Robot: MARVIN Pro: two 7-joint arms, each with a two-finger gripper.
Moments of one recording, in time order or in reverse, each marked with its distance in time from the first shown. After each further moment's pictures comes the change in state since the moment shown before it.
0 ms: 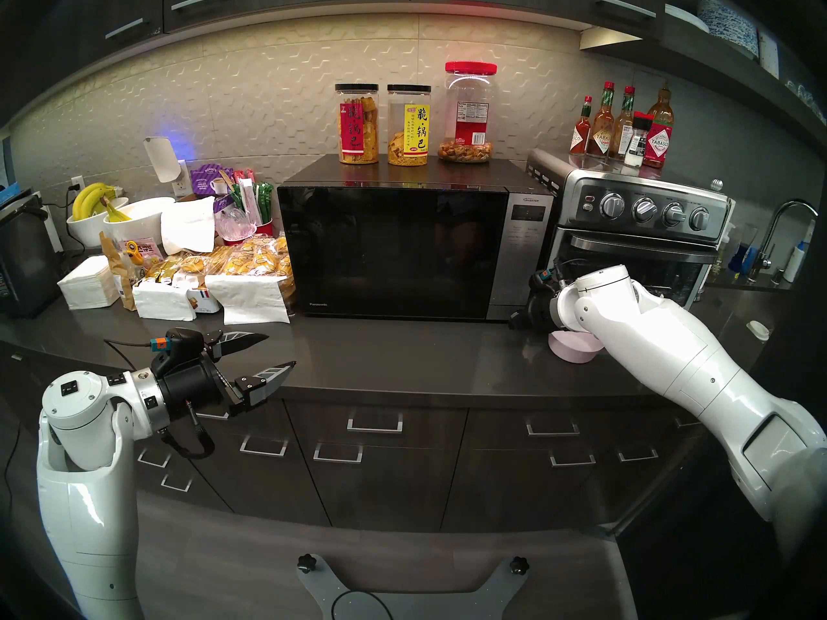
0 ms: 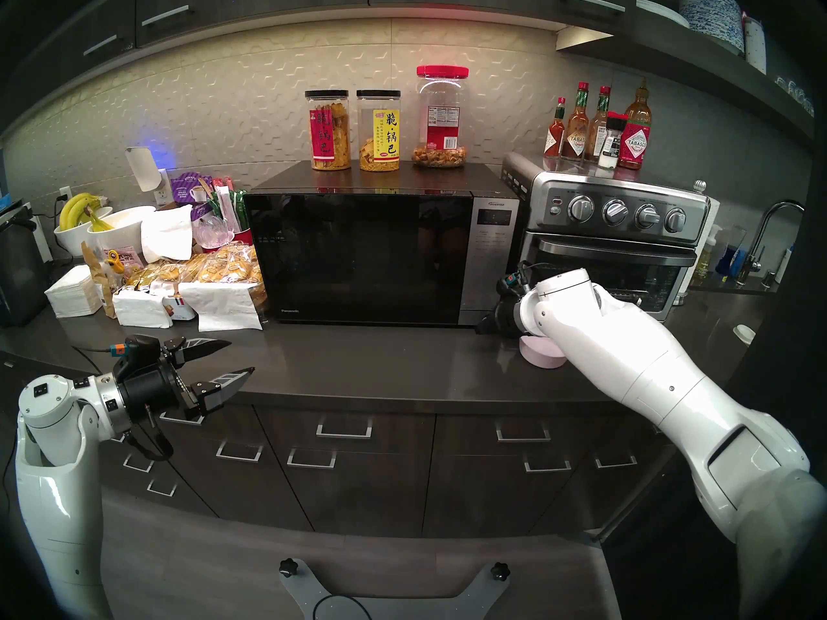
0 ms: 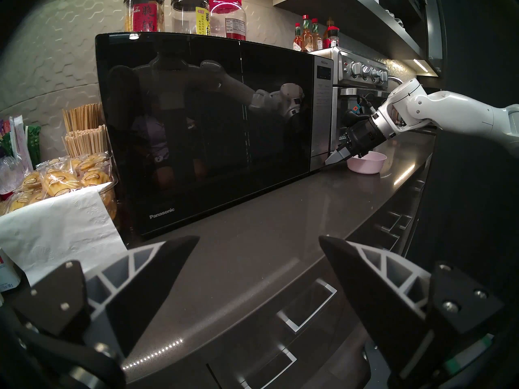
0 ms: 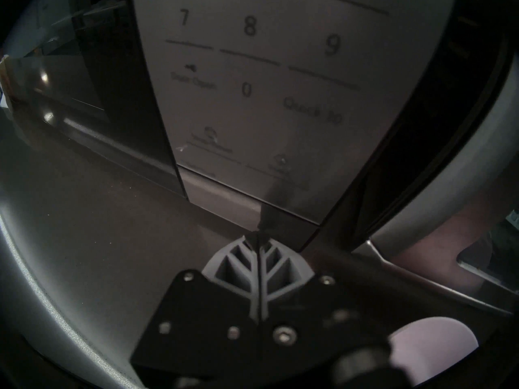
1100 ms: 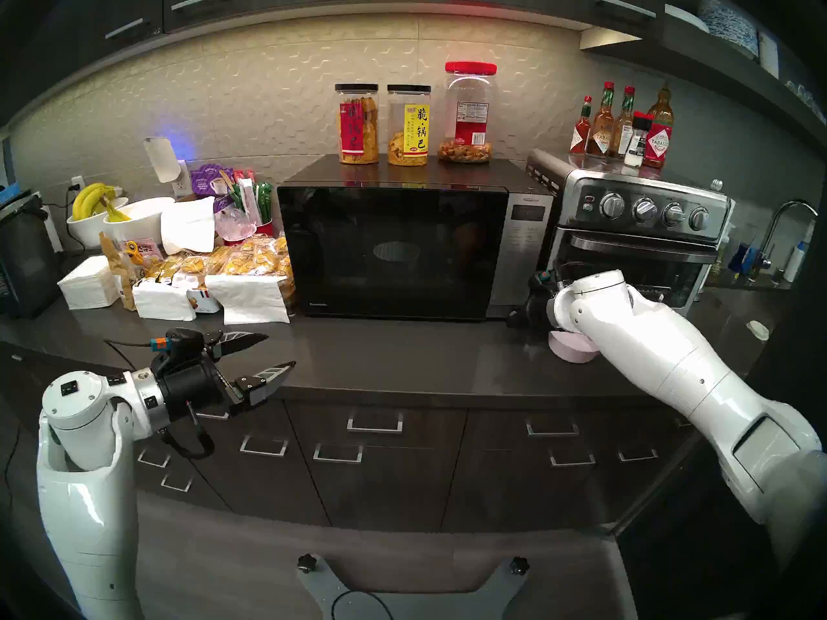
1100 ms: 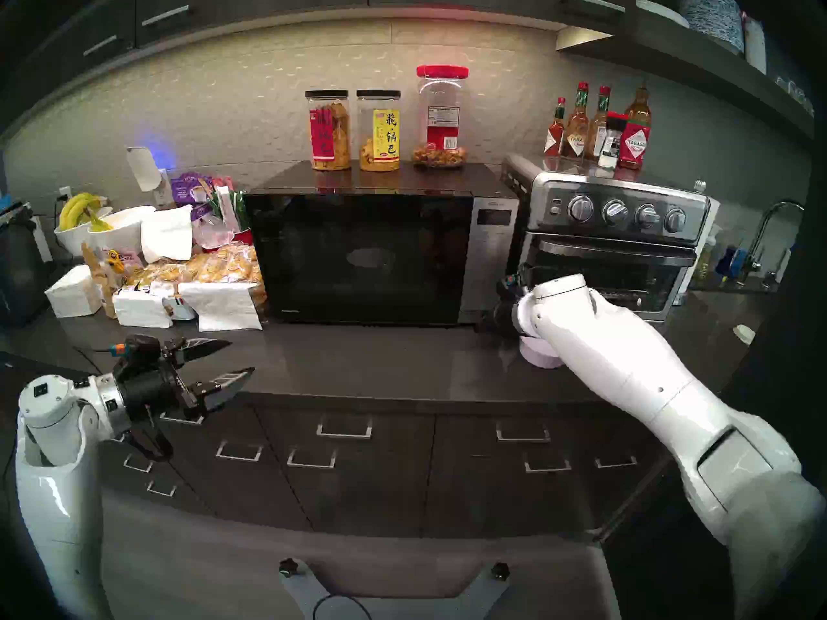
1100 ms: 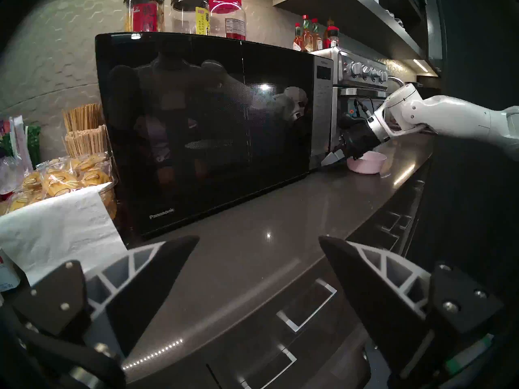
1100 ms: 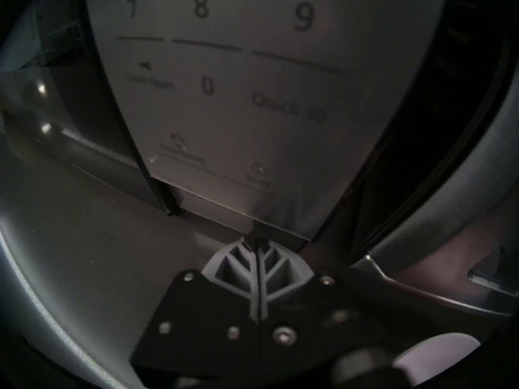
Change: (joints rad) left arm 0.000 0.000 0.000 0.000 0.000 0.000 0.000; right arm -0.014 -0.039 0.021 0.056 -0.019 -0.057 0.002
